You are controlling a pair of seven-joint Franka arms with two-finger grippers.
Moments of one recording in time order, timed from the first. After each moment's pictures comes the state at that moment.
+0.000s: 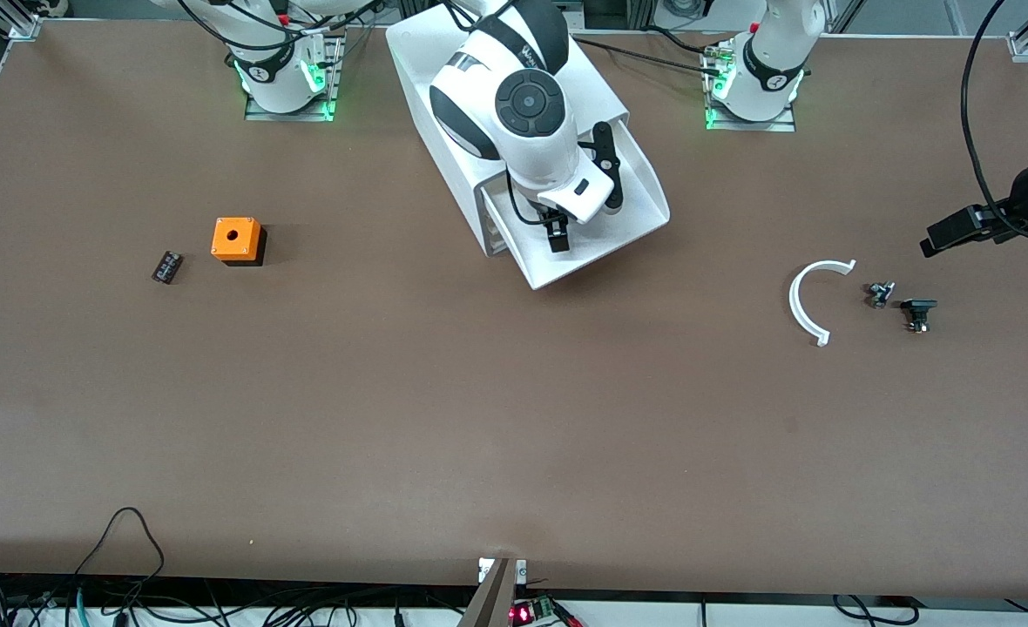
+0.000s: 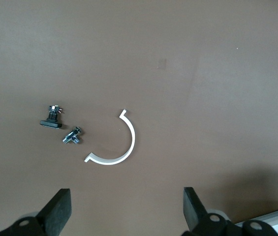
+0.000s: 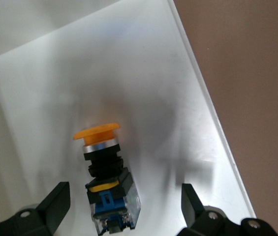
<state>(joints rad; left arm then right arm) 0.23 0.07 -0.17 -1.59 -0.01 1.60 -0.16 0.69 0.69 0.26 -1.16 0.03 1.84 -0.81</state>
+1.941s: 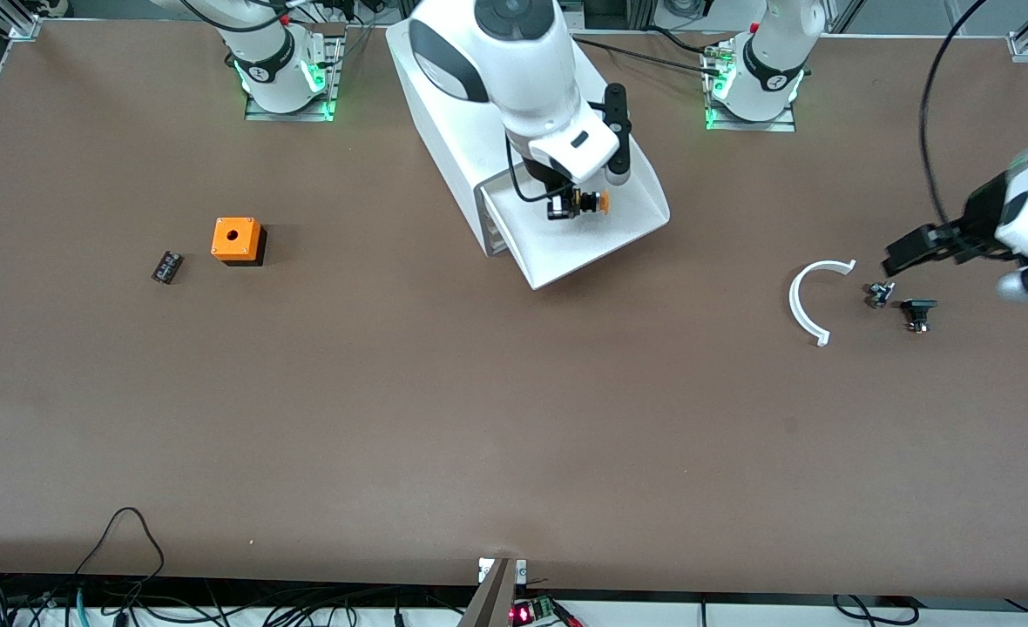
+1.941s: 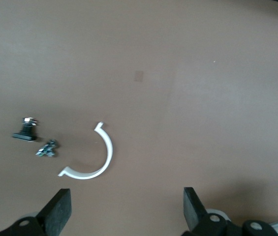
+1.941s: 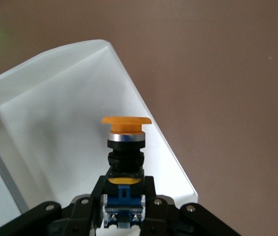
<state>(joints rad) 0.17 0.12 -0.23 -1.60 -0.01 1.72 -0.30 0.68 0.58 0.26 -1.11 -0.03 1.85 -0.60</state>
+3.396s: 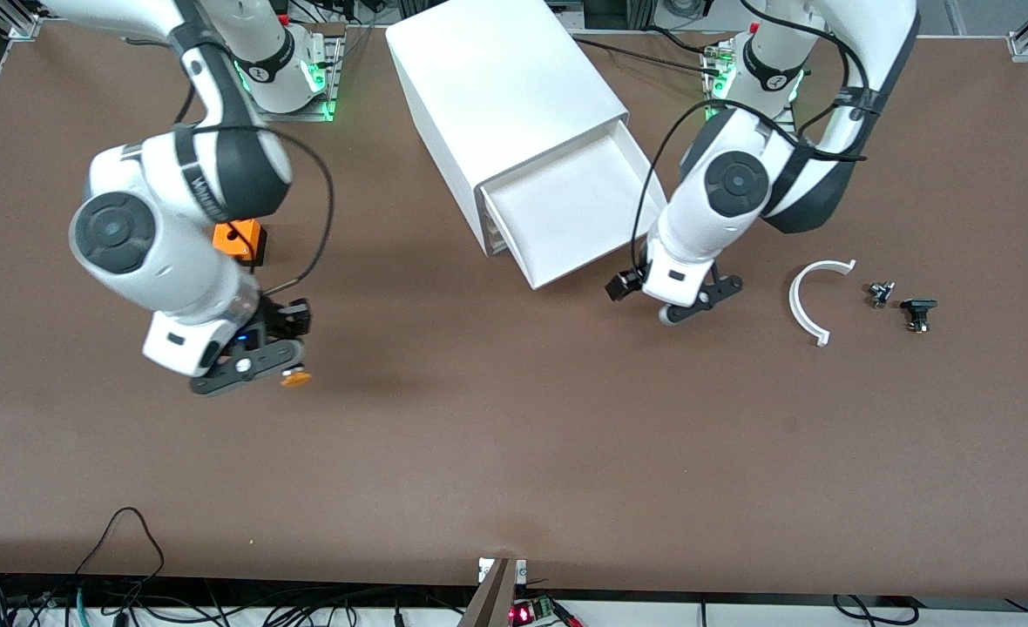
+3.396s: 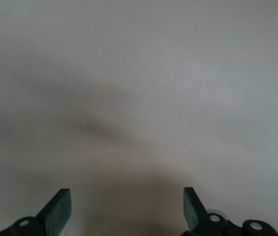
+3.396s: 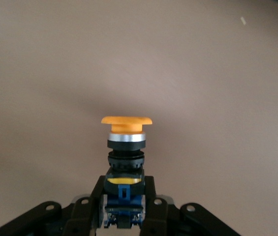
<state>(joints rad) -0.14 0.32 -0.41 -1.92 -0.01 2.19 -0.99 0.17 0.45 0.10 -1.47 -0.06 1.90 -0.09</state>
